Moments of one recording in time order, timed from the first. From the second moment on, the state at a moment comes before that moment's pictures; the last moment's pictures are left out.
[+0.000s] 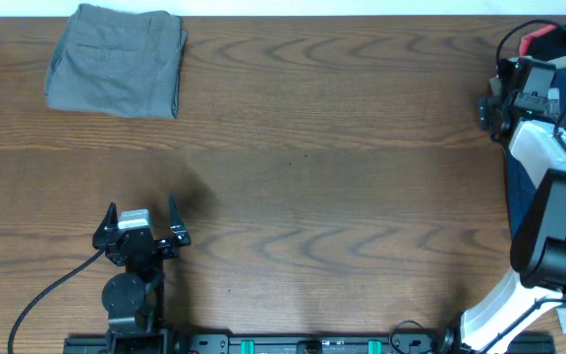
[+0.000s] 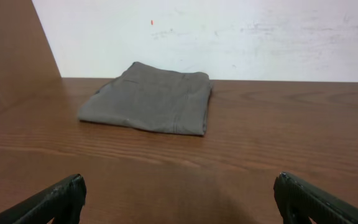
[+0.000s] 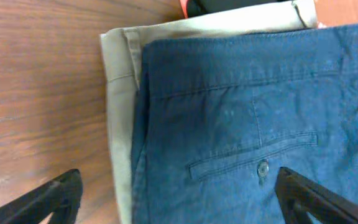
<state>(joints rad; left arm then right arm) 0.05 0.01 0.03 -0.12 -0.09 0.01 -0.25 1.96 1.24 -0.09 0.34 -0.37</state>
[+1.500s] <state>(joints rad) 0.05 0.01 0.03 -0.12 -0.09 0.01 -0.32 2.08 1.24 0.00 0.26 -0.31</state>
